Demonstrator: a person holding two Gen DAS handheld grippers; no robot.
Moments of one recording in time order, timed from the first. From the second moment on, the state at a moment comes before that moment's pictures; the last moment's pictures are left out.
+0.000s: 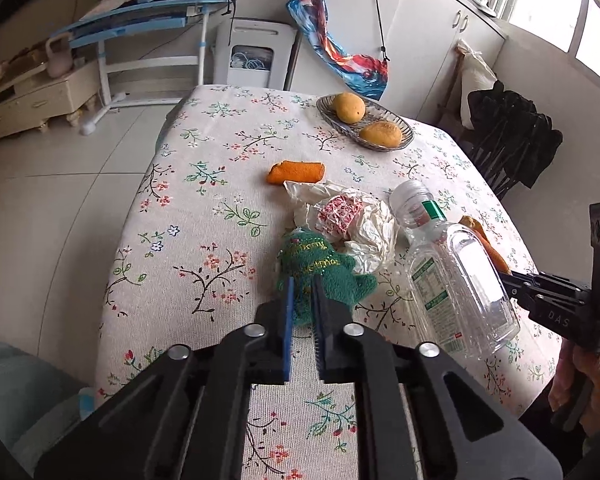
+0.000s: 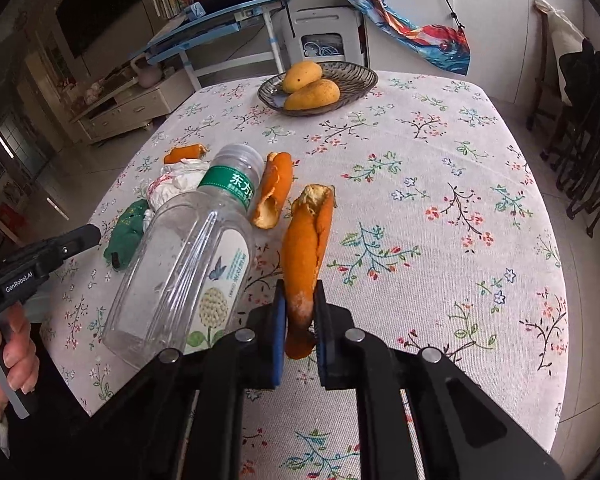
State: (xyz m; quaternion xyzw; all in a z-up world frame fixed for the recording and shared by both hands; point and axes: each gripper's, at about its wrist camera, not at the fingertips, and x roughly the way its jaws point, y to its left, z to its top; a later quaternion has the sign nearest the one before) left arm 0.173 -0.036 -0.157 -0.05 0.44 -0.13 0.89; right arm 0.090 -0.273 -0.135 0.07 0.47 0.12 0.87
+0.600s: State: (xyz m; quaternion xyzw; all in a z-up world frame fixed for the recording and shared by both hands) left arm 0.158 -0.047 -0.146 -0.03 0.42 -0.14 0.90; right arm 0.081 -0.278 -0.112 0.10 0.43 0.13 0.89
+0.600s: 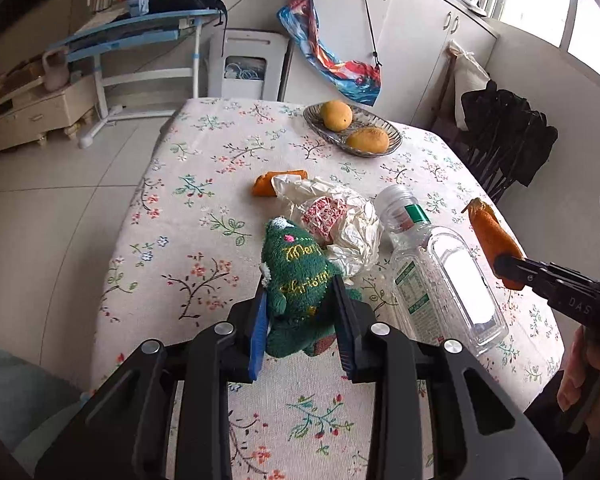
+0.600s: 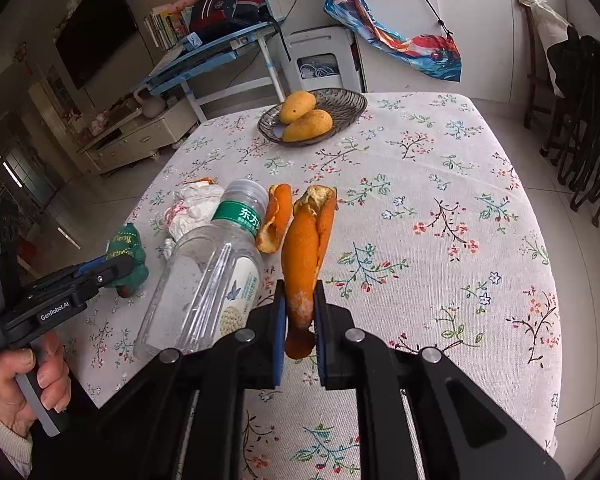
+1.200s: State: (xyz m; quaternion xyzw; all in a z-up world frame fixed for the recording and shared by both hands) left arm 0.045 -0.021 -0.087 -0.01 0.32 -0.11 0.94; right arm -0.024 -0.233 -0.075 0.11 0.34 0.22 0.91
